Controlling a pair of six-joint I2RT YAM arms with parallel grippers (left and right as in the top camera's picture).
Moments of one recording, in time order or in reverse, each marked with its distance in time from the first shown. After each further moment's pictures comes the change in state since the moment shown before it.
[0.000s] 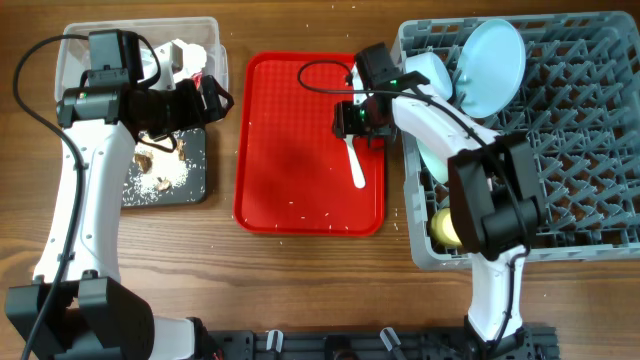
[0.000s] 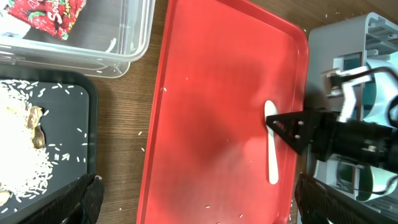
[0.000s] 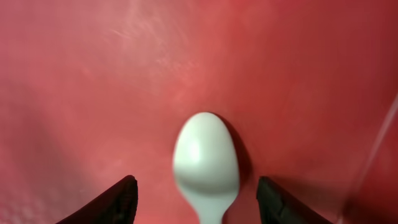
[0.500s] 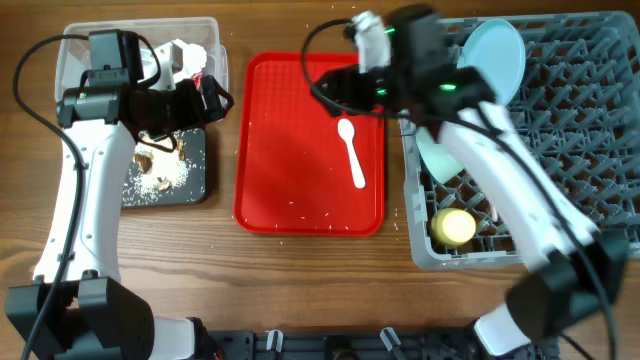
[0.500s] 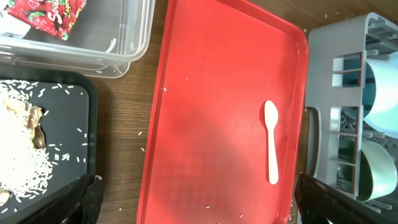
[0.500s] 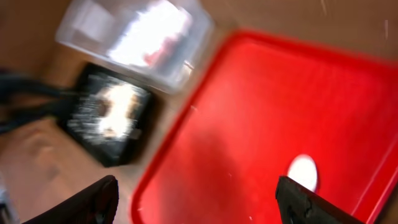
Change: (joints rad) left arm 0.000 0.000 0.000 0.000 0.000 0.000; right arm 0.040 -0.412 0.000 0.000 -0.117 -0.078
